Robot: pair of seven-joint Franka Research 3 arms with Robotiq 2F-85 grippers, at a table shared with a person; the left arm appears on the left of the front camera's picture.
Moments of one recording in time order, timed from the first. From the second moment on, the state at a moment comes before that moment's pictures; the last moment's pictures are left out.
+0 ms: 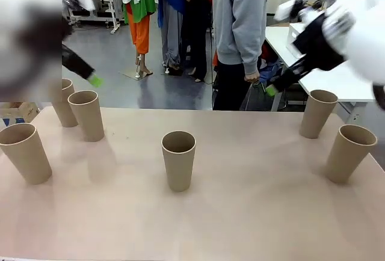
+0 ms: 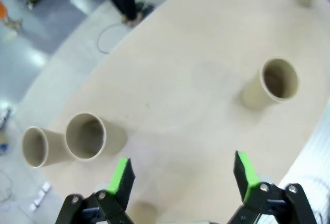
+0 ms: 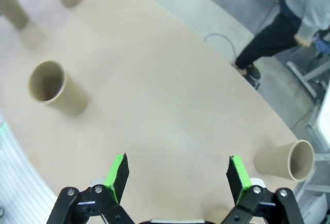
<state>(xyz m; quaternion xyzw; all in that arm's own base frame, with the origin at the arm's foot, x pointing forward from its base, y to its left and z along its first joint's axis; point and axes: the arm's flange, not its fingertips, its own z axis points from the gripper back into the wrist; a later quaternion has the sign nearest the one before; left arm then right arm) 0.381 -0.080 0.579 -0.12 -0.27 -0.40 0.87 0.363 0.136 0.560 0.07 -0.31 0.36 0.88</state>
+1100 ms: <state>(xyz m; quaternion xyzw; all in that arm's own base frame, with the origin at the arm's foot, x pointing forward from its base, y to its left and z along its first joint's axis) 0.307 0.156 0.522 -0.23 -0.35 -0.55 0.72 0.311 -0.114 0.552 0.24 -0.36 0.44 0.79</state>
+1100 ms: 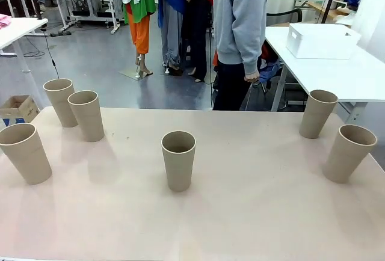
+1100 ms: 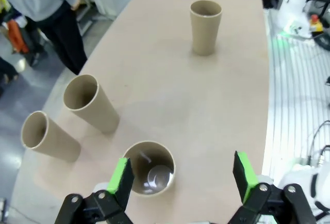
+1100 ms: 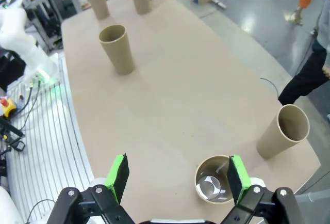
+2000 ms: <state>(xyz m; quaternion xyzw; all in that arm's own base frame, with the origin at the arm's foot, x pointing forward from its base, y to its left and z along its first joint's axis) 0.292 0.127 0.513 -0.23 -0.39 -0.58 0.68 0.305 -0.122 0.554 0.24 -0.40 0.44 0.76</state>
